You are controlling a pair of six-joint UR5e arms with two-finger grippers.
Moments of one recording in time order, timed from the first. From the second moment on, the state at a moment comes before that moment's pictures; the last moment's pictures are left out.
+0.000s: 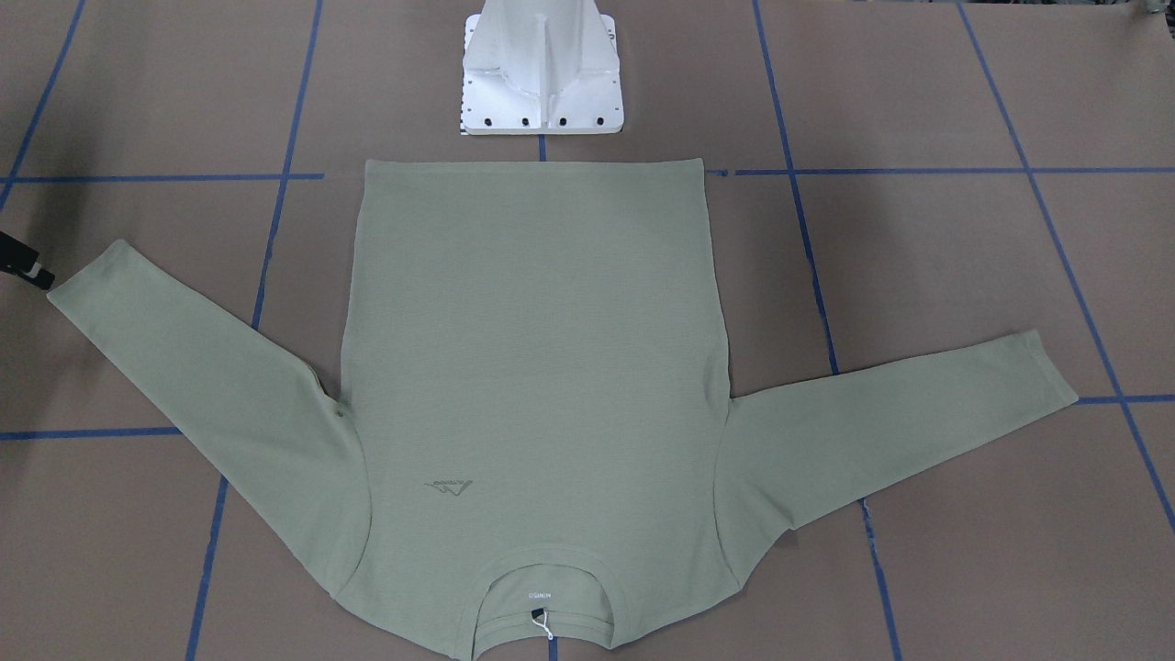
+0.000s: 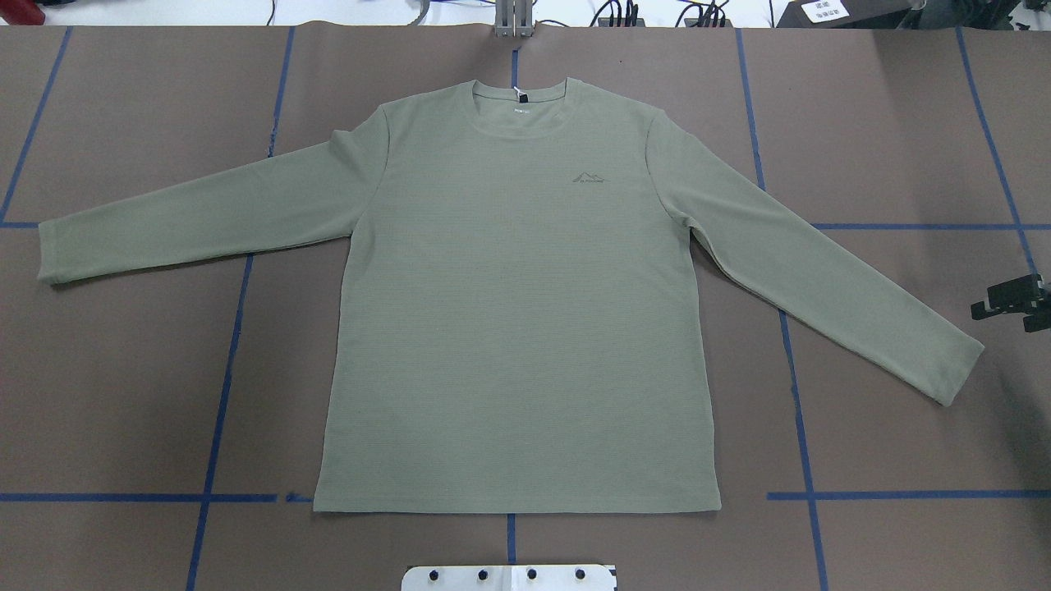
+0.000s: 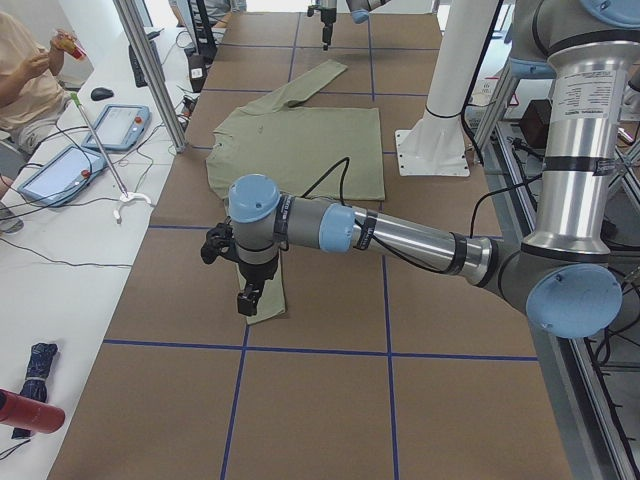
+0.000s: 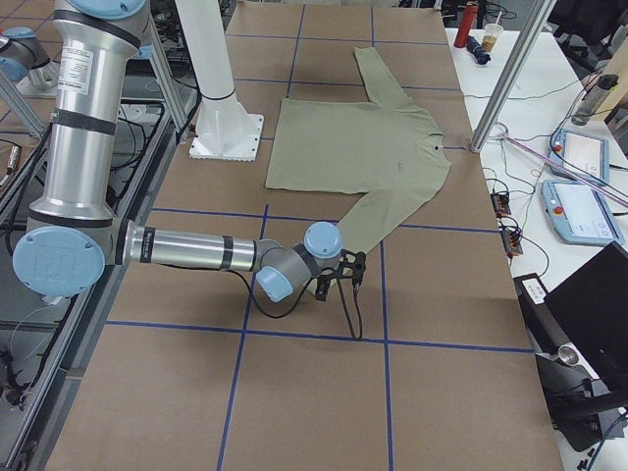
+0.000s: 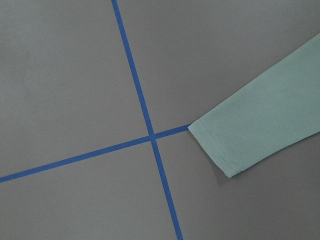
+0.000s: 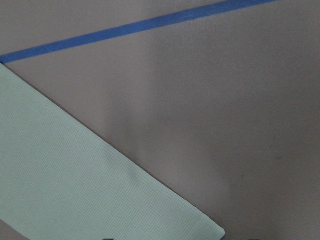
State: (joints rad) left arm -1.57 -1.61 -1.78 -1.49 -2.33 0.14; right arm 1.14 -1.76 1.57 -0.77 2.40 0.88
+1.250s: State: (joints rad) left arm -1.57 -1.60 -1.82 -1.49 -2.41 0.12; right arm 1.09 -1.71 1.45 -0.72 2.37 0.97
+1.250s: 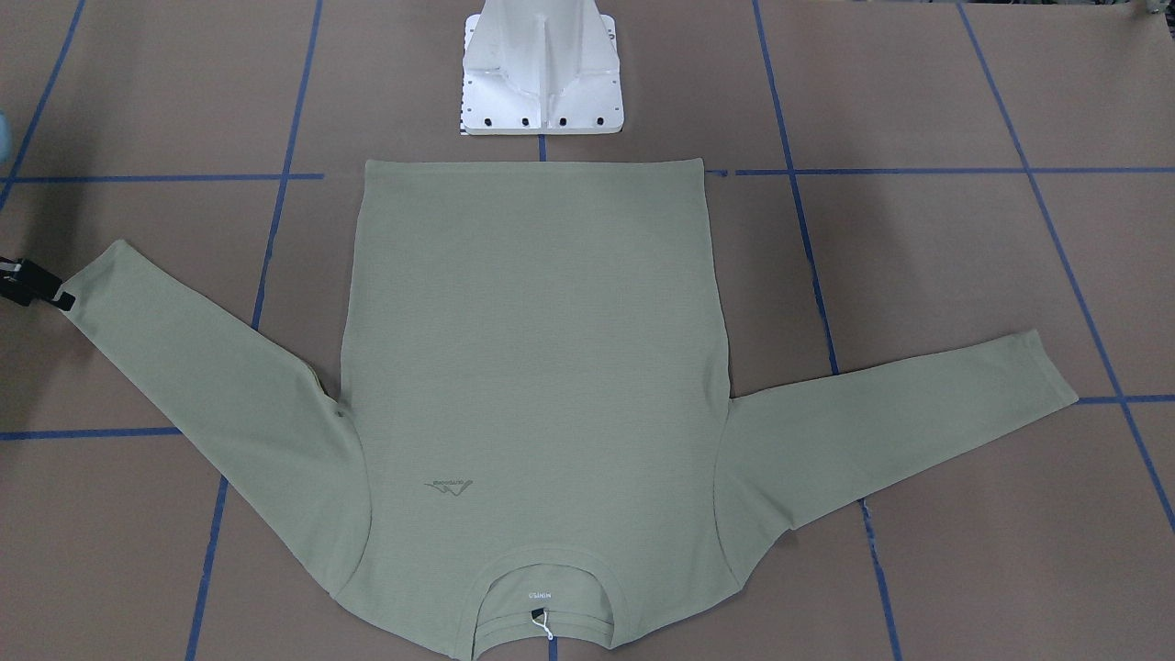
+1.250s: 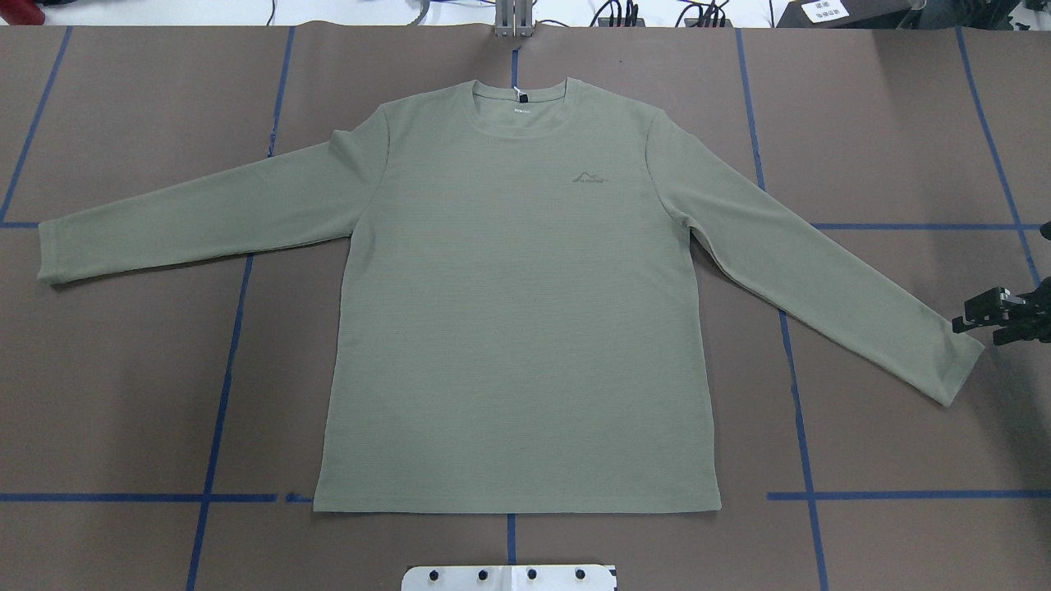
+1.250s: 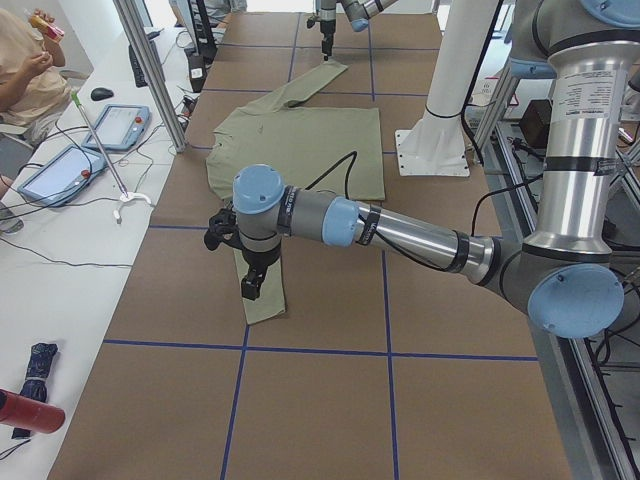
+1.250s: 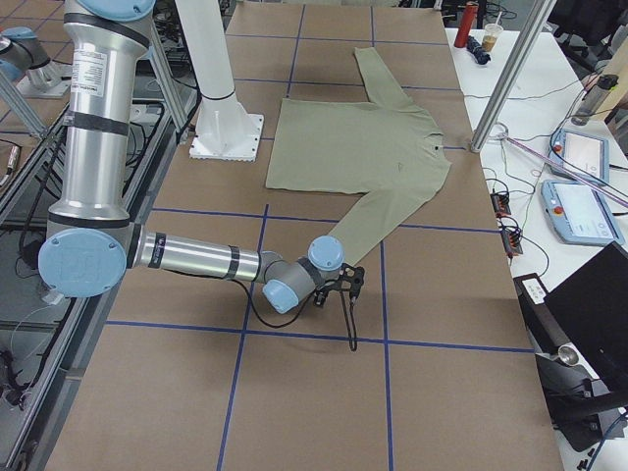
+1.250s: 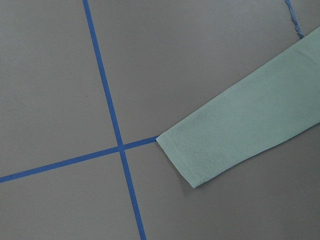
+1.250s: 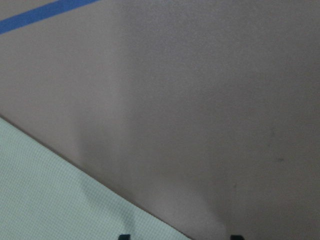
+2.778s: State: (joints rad) left arm -1.57 -1.60 -1.82 -1.49 -2.41 0.11; right arm 1.08 -1.72 1.45 -0.72 2.38 0.98
